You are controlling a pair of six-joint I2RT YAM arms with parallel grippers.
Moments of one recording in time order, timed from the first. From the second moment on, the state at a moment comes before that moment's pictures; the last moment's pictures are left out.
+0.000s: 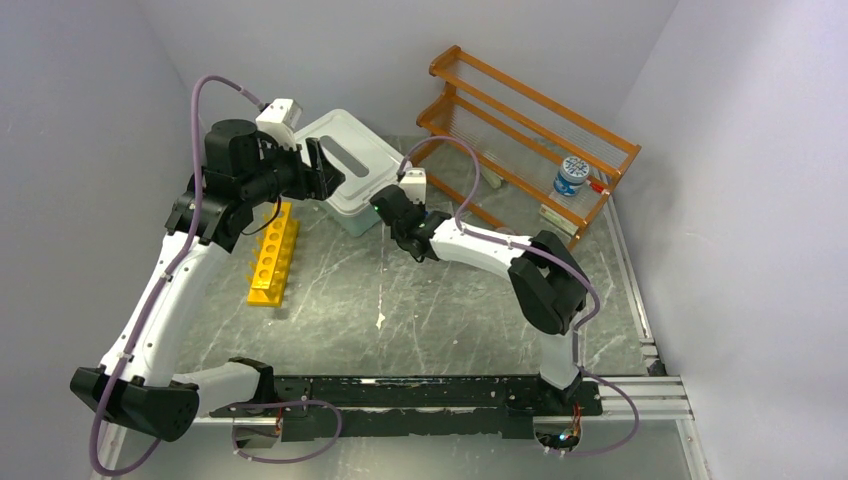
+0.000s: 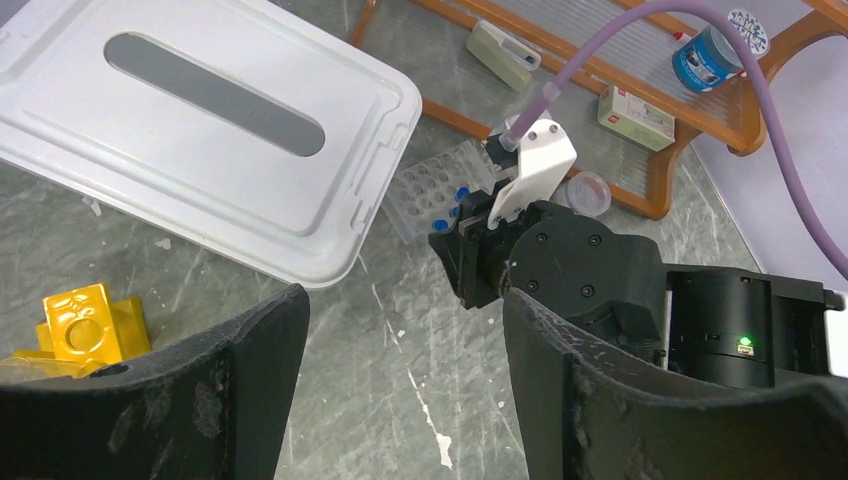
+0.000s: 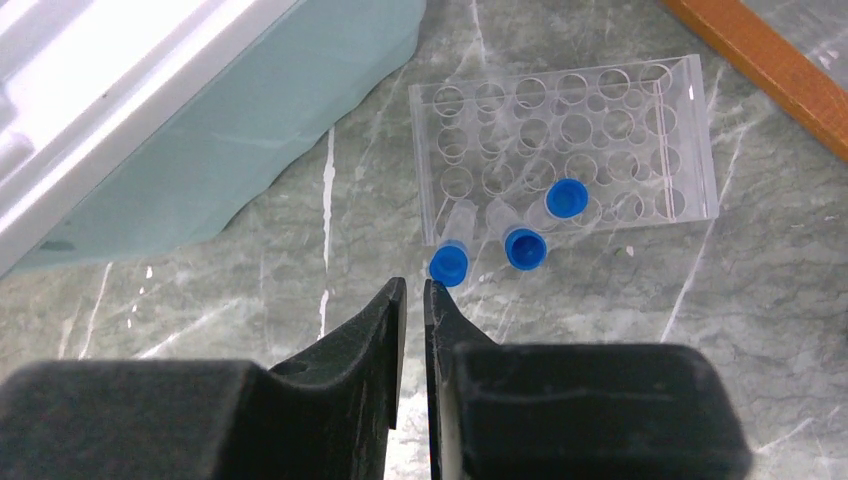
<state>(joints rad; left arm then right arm) -0.30 1.18 1.39 -0.58 0.26 -0.24 0.86 1.92 1.40 -0.27 0.58 0.59</state>
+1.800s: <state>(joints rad) -0.30 1.18 1.38 -0.58 0.24 -0.24 0.82 1.98 1.45 -0.30 0.56 0.53</state>
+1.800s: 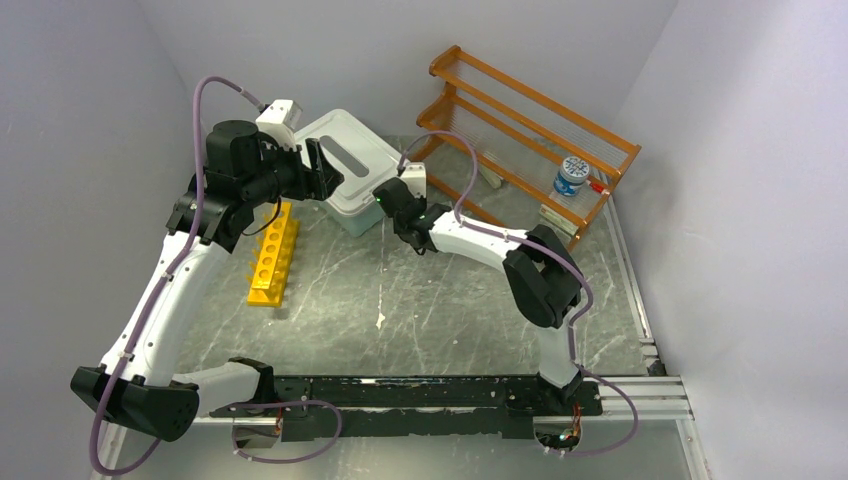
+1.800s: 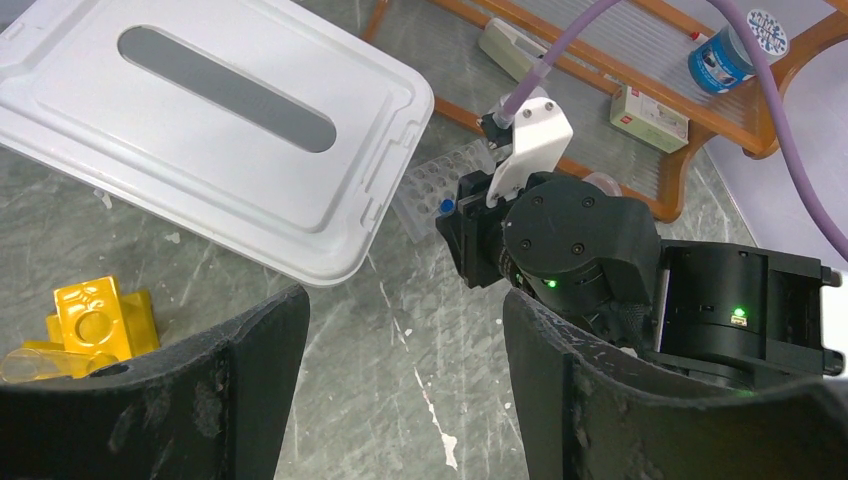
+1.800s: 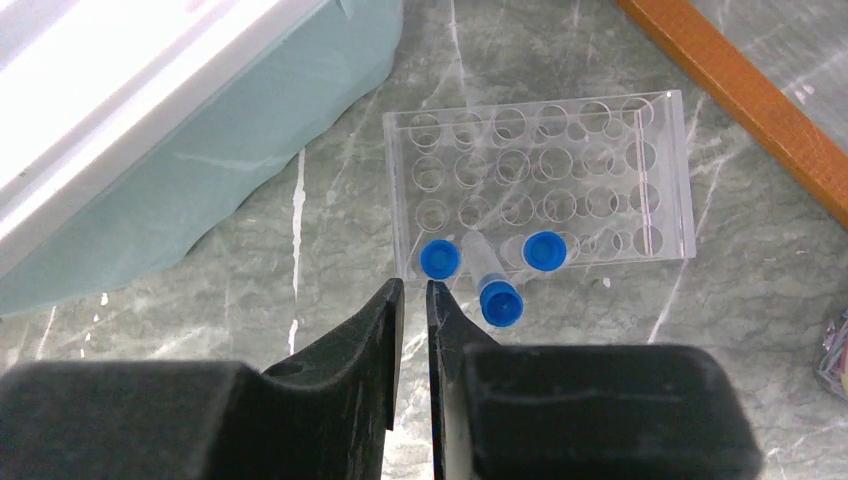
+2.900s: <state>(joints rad) -0.30 0.97 1.37 -0.66 0.15 -0.26 0.81 1.26 1.10 -0.43 0.56 0.51</state>
